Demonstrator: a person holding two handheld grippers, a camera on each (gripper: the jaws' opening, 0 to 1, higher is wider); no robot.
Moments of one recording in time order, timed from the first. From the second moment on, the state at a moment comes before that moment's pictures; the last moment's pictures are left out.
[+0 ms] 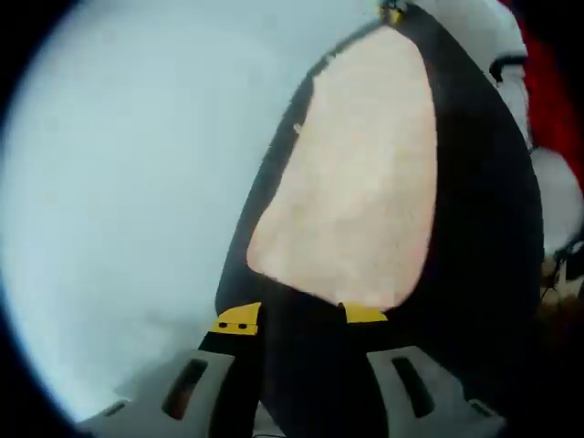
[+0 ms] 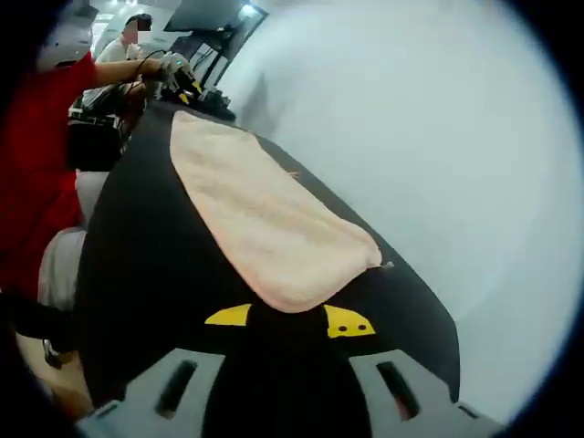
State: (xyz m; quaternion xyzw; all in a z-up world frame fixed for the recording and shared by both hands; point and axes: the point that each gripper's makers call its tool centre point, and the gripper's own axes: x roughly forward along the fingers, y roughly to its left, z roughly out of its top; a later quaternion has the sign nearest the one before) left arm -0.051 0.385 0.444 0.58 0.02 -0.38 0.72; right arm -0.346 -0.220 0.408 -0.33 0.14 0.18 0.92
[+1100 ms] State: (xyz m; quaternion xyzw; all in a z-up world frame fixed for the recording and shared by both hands) left arm -0.084 0.355 0.393 0.71 -0.09 -0.35 0.60; right arm -0.334 -0.208 0.403 -0.55 0.14 0.19 0.80
